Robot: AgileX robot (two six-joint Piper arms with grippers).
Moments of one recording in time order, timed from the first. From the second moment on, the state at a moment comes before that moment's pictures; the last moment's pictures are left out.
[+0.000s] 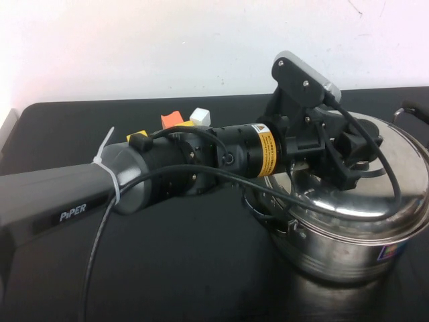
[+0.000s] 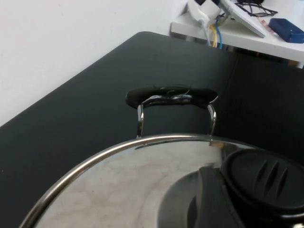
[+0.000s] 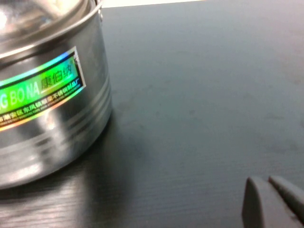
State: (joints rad) right arm -0.07 -0.01 0.02 -0.01 0.42 0.03; left arm -0.68 1.88 -1.35 1.14 -0.56 -1.07
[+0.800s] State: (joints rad) right arm -0.07 -0.01 0.02 -0.01 0.42 0.03; left arm -0.68 1.90 -1.35 1.06 -0.59 -0.99
